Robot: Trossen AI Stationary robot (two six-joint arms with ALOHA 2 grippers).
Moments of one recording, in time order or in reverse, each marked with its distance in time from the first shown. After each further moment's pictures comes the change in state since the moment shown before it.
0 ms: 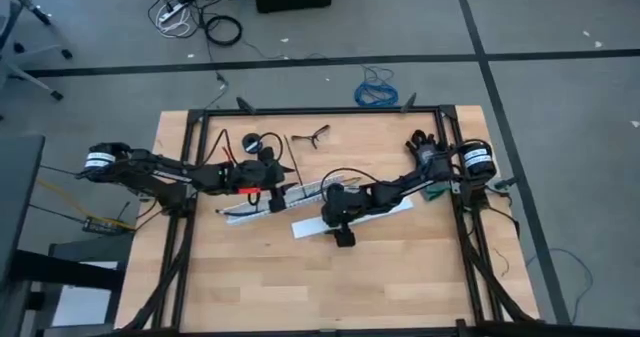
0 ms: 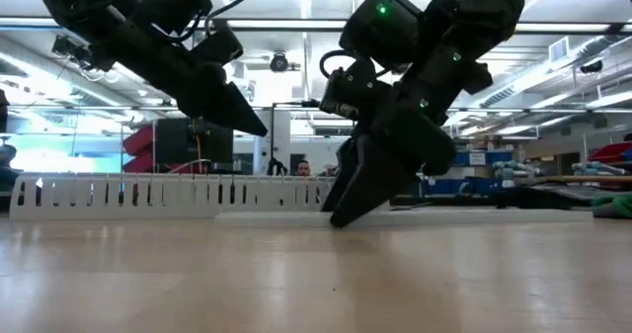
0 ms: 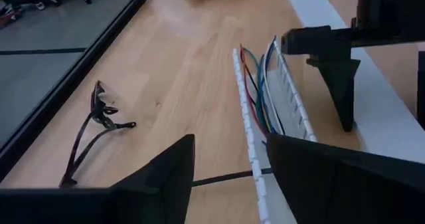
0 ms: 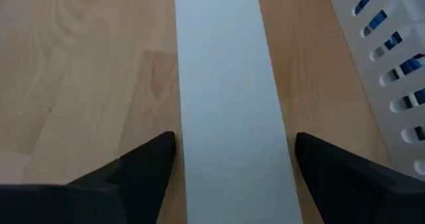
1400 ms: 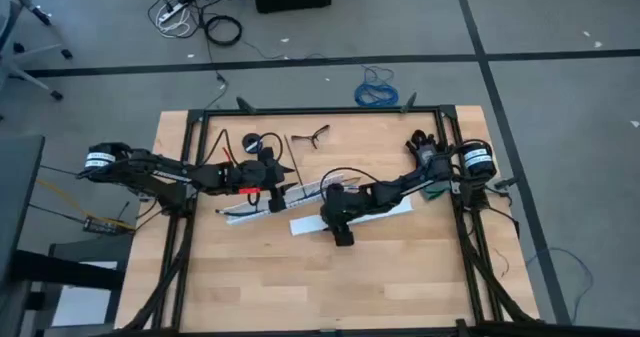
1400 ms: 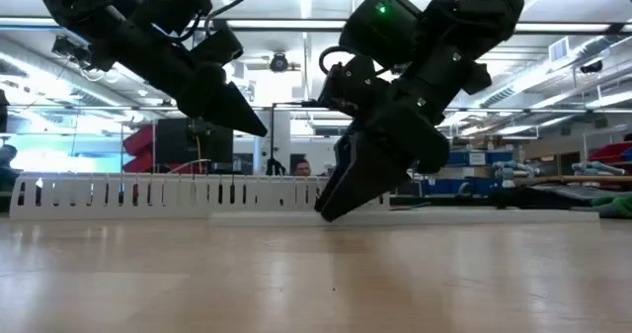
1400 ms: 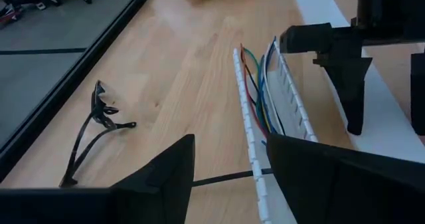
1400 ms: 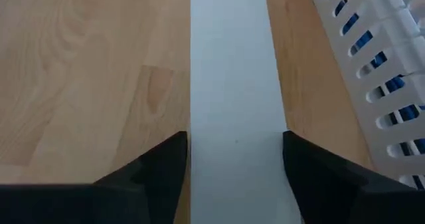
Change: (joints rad) left arm 0.000 0.000 0.000 0.000 -0.002 -0.001; right arm 0.000 0.002 -0.001 0.006 -0.011 0.014
